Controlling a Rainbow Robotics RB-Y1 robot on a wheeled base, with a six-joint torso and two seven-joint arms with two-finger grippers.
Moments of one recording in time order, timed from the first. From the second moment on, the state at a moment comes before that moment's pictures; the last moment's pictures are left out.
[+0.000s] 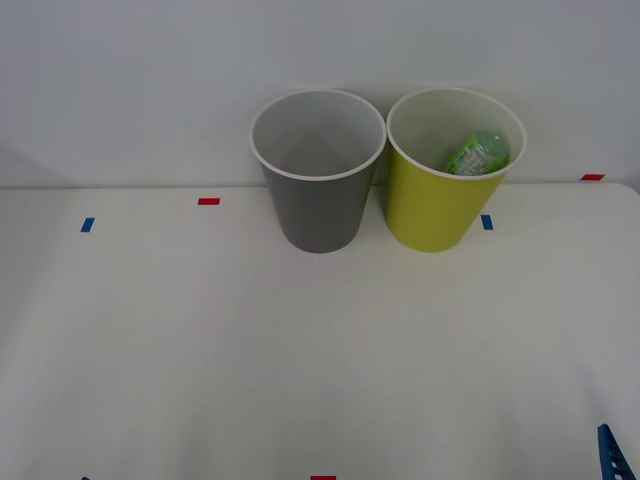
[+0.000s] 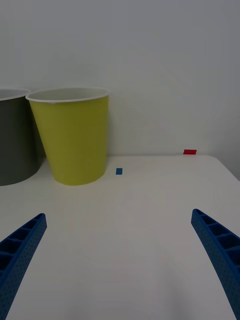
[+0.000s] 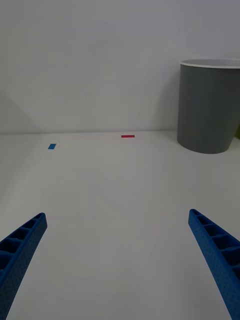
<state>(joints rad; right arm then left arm) 1.23 -0.45 0.08 -2.19 -0.22 -0.69 1.43 1.25 0.50 -0.19 -2.07 0.26 -0.79 -1.53</state>
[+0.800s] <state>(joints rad) 1.24 -0.44 0.08 -2.19 -0.22 -0.69 1.43 1.25 0.50 -0.19 -2.07 0.26 -0.79 -1.53</state>
